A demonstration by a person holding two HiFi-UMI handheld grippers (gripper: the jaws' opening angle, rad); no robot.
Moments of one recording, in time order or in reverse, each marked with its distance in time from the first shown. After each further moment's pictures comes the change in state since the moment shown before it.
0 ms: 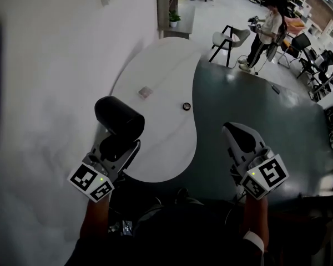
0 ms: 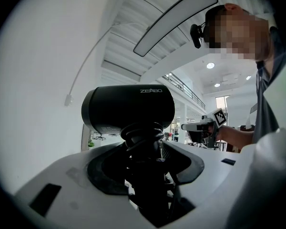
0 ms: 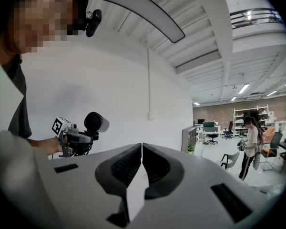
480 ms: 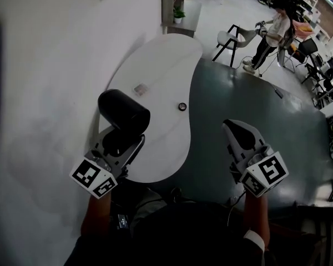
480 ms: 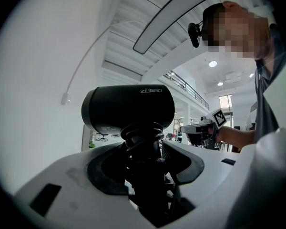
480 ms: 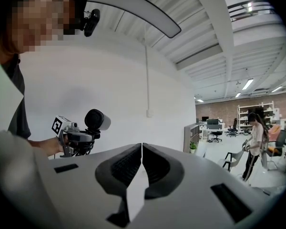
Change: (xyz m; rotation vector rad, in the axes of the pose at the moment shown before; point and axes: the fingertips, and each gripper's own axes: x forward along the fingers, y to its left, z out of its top) left arm 0.066 -0.015 -0.009 0.009 -0.017 0.039; right arm 0.006 -0.061 -0.017 0.008 0.033 0.060
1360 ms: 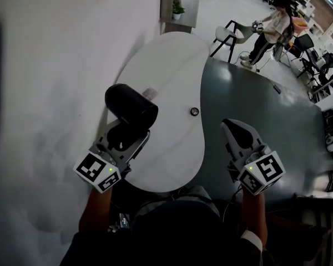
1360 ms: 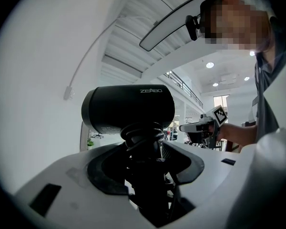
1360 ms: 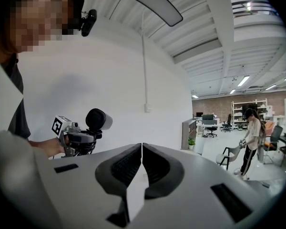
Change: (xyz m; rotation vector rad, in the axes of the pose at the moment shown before) left arm -0.005 0.118 -0.007 -0.003 0.037 -0.079; right arm 0.113 0.028 -0.007 0.025 0.046 -0.080
